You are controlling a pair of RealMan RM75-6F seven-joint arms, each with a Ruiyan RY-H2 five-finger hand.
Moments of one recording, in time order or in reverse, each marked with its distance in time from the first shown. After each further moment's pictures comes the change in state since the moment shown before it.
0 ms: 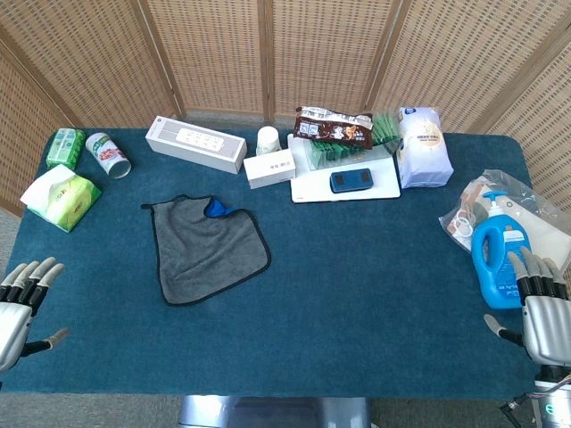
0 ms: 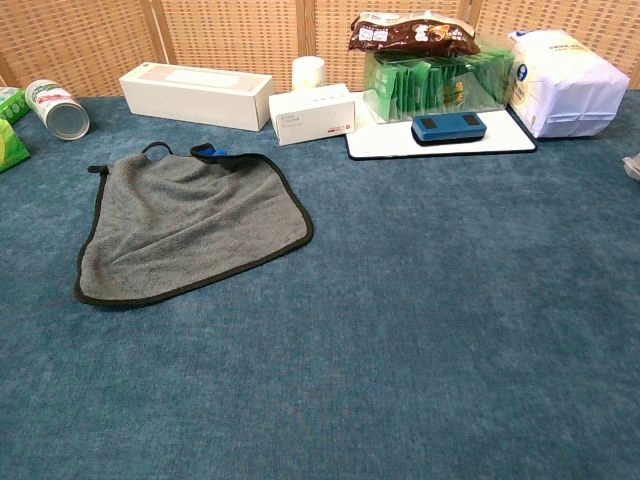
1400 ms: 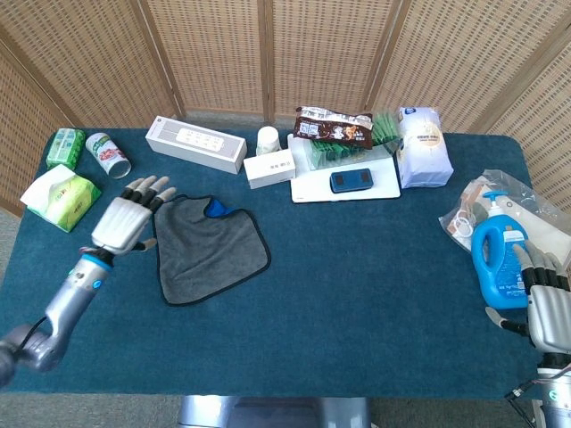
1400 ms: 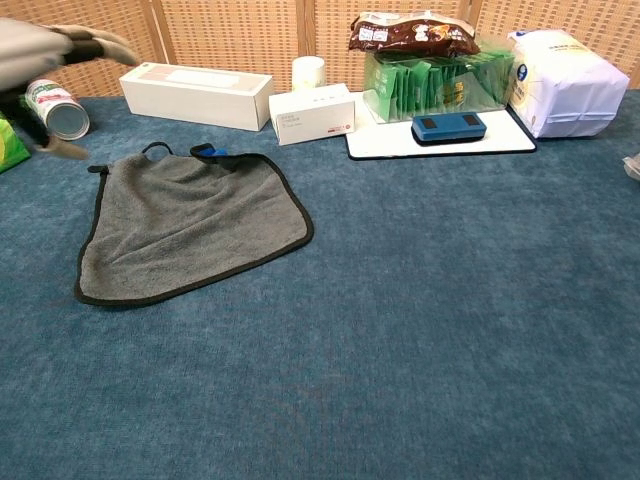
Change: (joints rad) left arm -0.576 -0.311 -0.251 0.332 -0.156 -0.548 0.186; right arm 0.037 0.023 0.039 -0.008 0.105 -0.092 0.070
